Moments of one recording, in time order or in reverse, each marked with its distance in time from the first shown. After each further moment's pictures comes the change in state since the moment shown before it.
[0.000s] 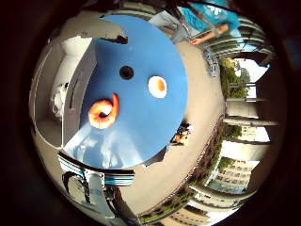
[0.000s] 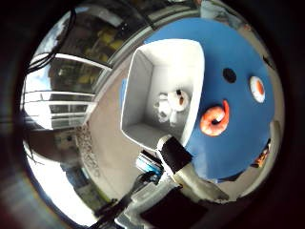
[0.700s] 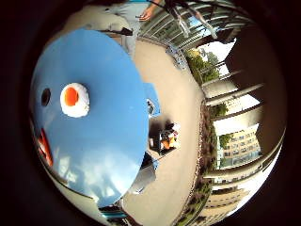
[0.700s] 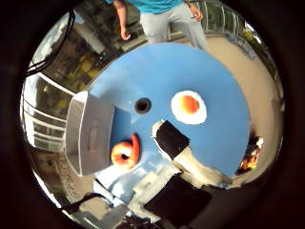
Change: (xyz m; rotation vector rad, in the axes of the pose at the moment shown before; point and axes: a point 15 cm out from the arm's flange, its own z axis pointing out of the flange) arm 0.210 -0.012 0.133 0.089 0.235 0.109
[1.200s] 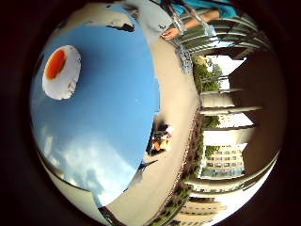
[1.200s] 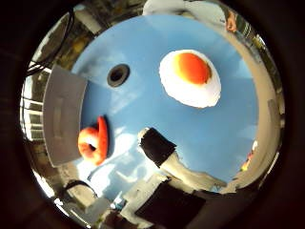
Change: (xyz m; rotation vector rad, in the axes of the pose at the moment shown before) arm -0.004 0.024 0.091 -0.131 0.083 -0.156
